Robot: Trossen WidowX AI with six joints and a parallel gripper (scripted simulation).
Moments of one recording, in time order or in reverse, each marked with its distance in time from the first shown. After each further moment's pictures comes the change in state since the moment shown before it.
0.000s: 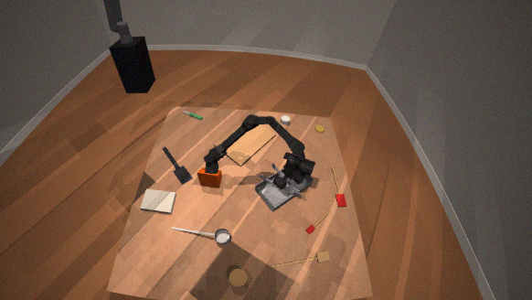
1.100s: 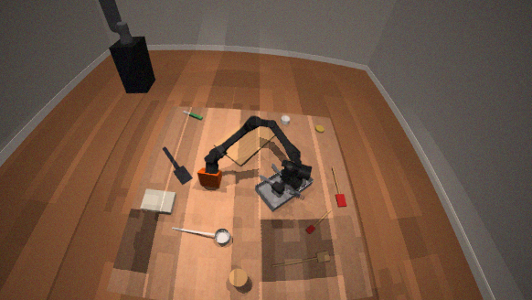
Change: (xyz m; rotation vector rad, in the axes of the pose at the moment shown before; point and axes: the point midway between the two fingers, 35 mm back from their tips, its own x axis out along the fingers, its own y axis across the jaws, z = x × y) arm 0.054 0.001 -0.001 0.000 0.002 0.004
